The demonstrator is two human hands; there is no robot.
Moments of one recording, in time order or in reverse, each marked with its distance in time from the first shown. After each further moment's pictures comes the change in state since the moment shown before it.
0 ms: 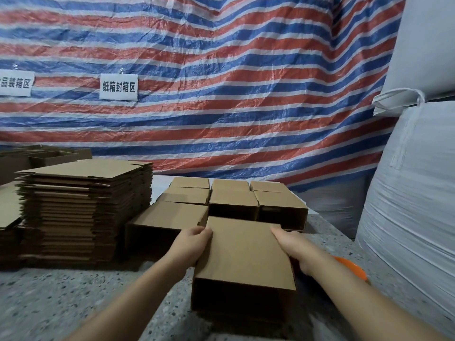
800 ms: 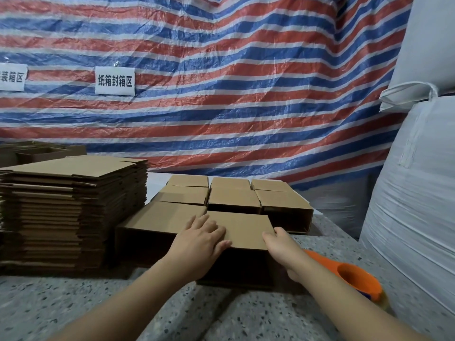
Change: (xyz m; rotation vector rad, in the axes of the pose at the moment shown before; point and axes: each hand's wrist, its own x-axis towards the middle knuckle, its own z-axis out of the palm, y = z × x) left_hand 0.052 -0.021 0.012 1.220 -0.025 0.698; right_hand 0.054 0.009 0.031 -0.047 0.013 -0.180
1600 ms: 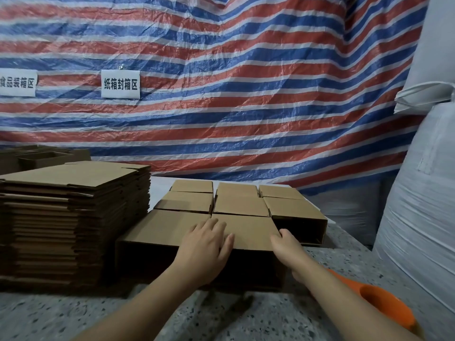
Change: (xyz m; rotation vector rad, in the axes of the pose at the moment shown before) left_hand 0.030 -0.008 0.012 -0.156 0.222 -0.105; right_hand 0.056 -0.007 0.010 -0.075 0.053 0.009
